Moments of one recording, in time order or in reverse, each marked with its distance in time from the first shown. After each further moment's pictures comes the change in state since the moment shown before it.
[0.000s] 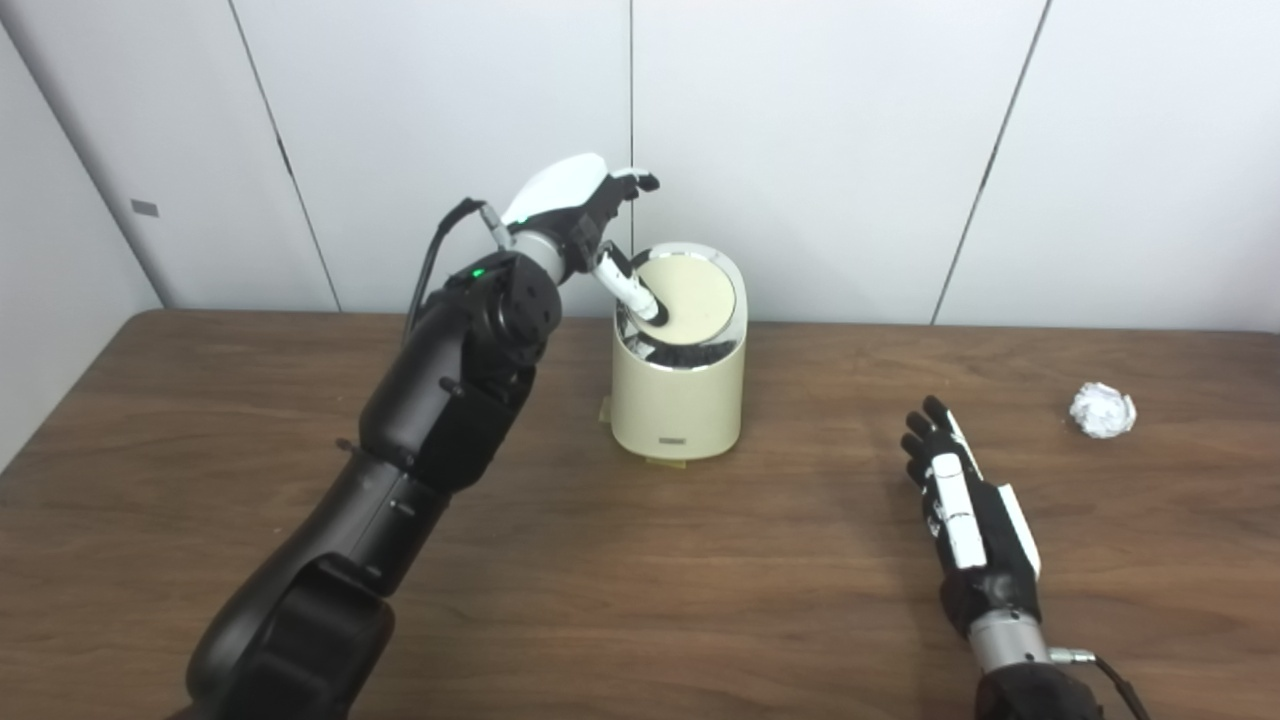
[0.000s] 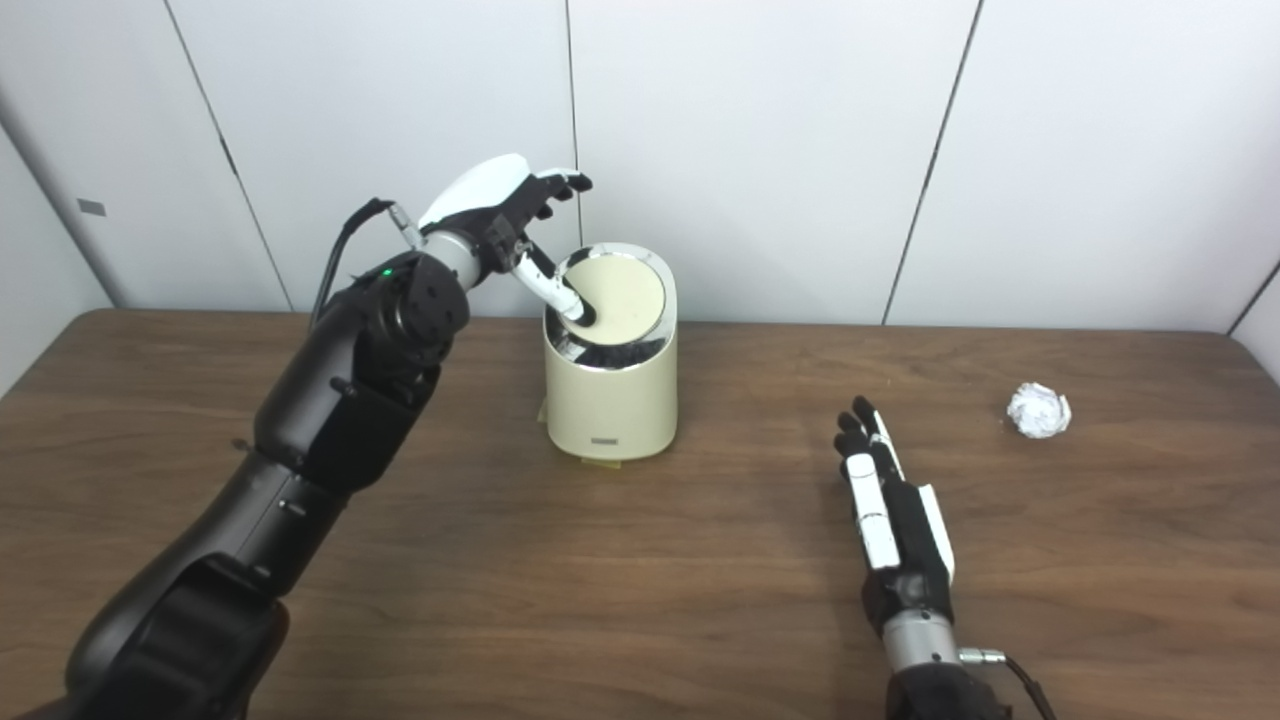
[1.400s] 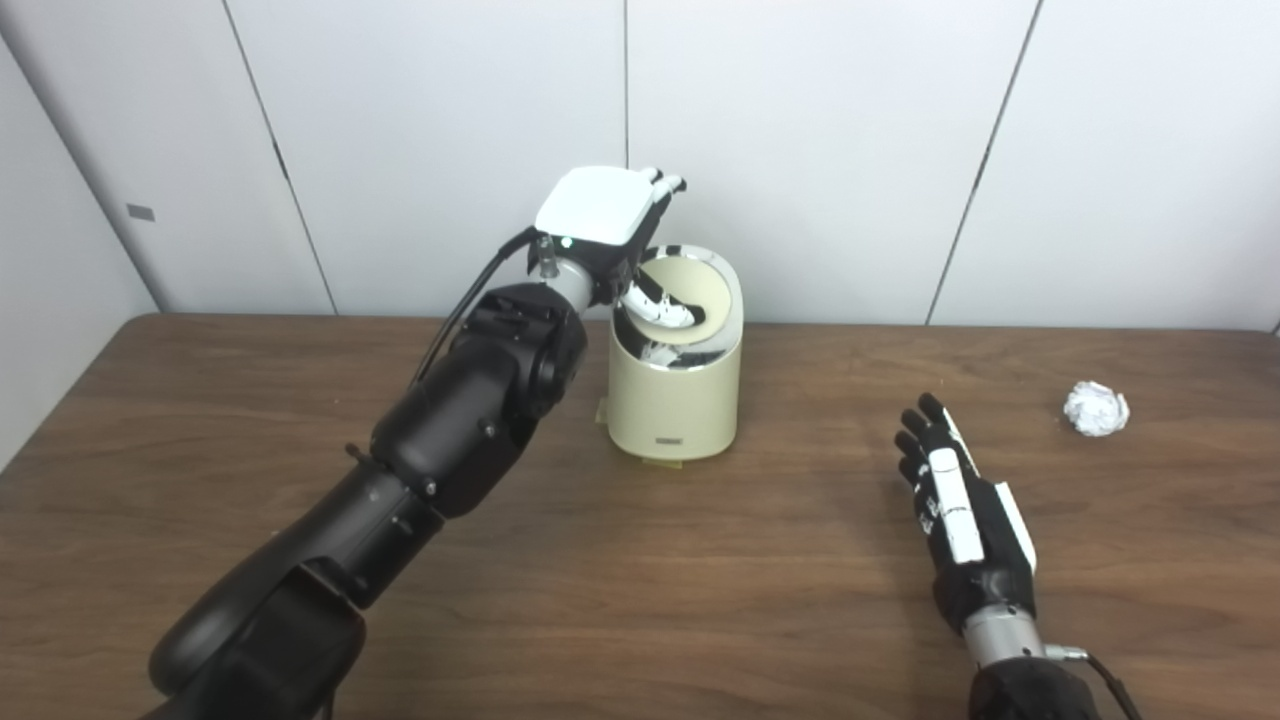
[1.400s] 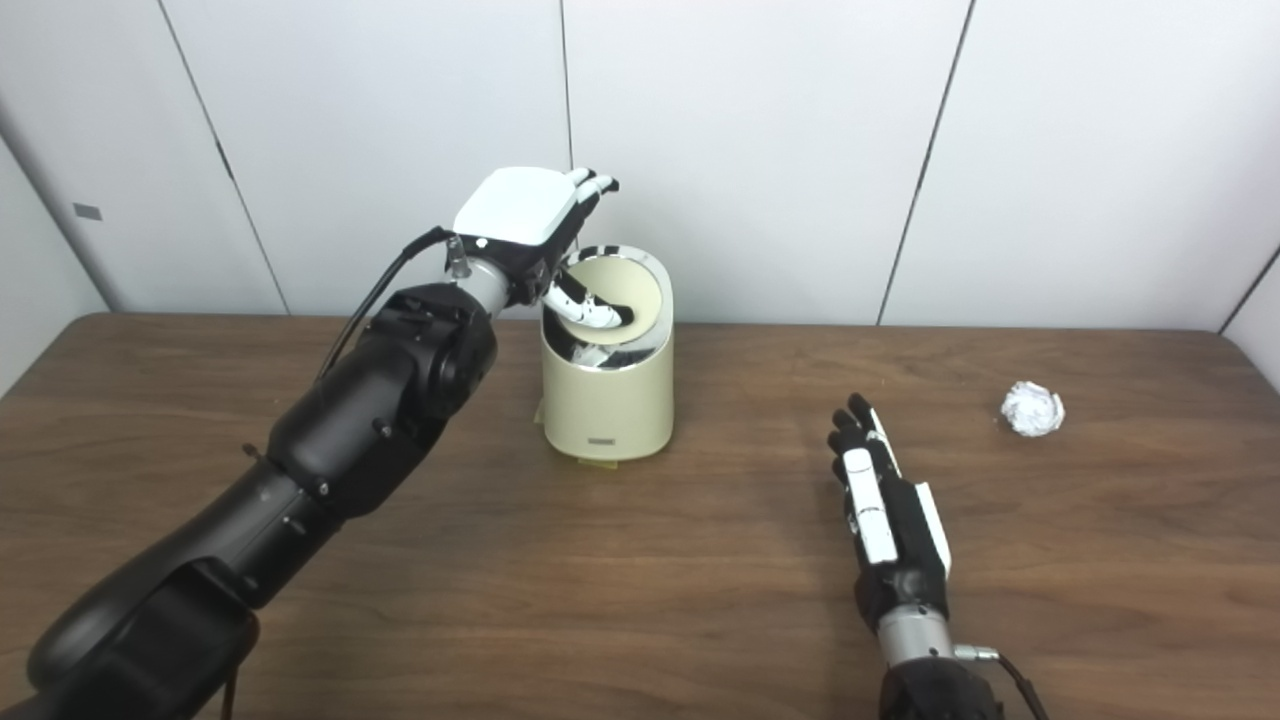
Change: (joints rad) left arm 0.028 0.049 -0.207 0.049 0.214 -0.140 0.118; right arm -0.007 0.024 -0.024 -0.007 0.088 0.035 0.003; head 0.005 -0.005
